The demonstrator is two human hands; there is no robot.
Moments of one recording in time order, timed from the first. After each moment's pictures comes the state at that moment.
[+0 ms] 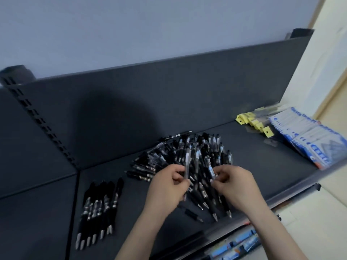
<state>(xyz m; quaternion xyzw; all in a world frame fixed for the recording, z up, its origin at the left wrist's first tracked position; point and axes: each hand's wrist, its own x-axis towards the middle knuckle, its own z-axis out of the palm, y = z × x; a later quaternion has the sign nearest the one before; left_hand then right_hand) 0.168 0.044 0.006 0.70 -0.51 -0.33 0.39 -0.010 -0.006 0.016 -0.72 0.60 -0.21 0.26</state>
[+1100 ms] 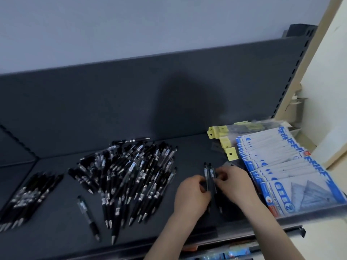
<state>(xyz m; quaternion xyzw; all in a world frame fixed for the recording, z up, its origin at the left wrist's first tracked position) -0.084 -0.111 -0.022 0.79 -0.45 -0.28 0.30 -0.189 -0.190 -0.012 -0.80 0.53 -0.15 0.26</state>
